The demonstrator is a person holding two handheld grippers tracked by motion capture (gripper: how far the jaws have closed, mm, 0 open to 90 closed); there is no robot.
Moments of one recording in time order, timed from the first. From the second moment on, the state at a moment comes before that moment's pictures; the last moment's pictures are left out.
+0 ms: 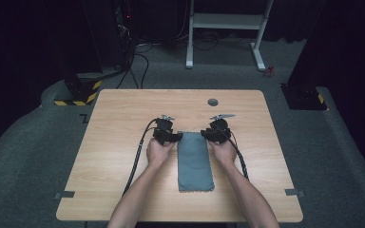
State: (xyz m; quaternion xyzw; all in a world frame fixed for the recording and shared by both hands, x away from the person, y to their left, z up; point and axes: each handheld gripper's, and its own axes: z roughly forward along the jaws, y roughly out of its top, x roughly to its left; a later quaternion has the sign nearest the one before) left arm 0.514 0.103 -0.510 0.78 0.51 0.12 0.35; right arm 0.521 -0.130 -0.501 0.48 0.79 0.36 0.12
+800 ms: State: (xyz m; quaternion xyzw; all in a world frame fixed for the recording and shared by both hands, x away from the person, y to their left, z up) left arm 0.510 0.086 -0.512 0.80 0.47 0.17 0.32; right arm 0.528 -0.118 -0.510 0.45 0.82 0.32 0.12
